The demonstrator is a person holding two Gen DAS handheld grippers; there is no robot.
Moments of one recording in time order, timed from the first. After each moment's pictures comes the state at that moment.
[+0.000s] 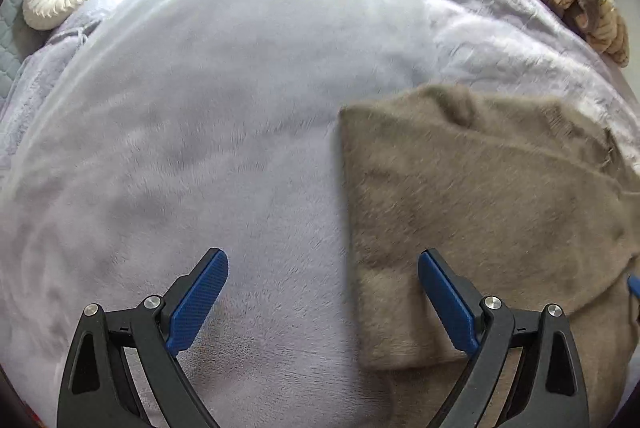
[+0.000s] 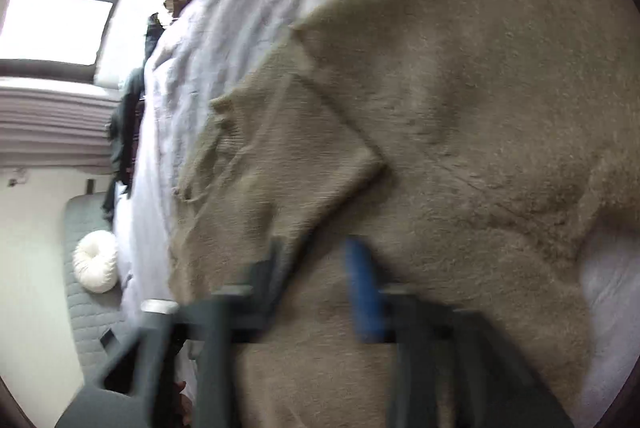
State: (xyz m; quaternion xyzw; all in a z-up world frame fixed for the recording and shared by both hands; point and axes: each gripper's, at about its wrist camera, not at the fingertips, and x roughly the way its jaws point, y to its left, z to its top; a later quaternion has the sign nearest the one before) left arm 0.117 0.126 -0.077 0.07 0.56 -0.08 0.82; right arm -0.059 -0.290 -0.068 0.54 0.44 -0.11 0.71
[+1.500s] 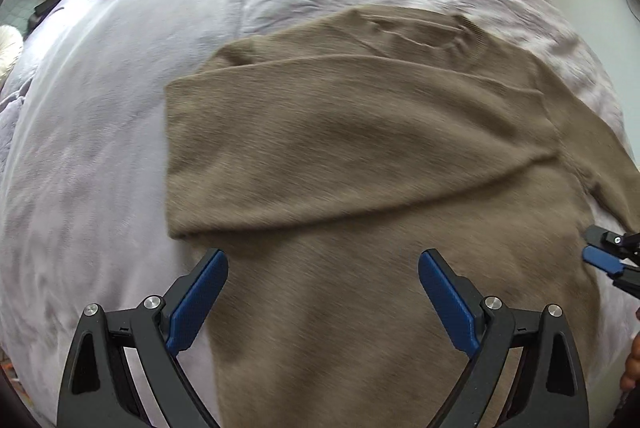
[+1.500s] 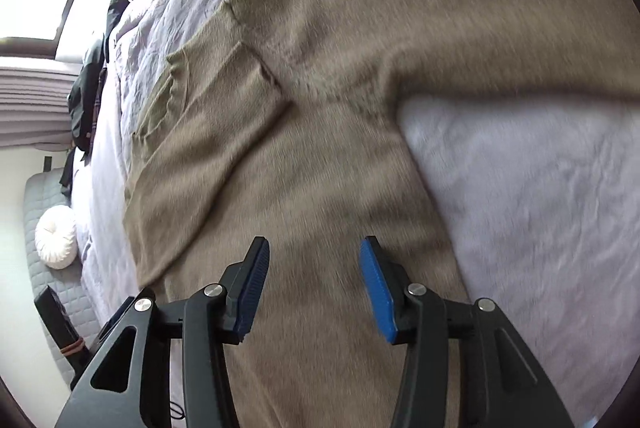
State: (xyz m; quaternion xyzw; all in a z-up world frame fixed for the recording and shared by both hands) left arm -0.005 0.026 -0.032 0.15 0.60 -0.21 0.76; right arm -0.153 -0.277 -0.034 0.49 0.53 -0.15 0.67
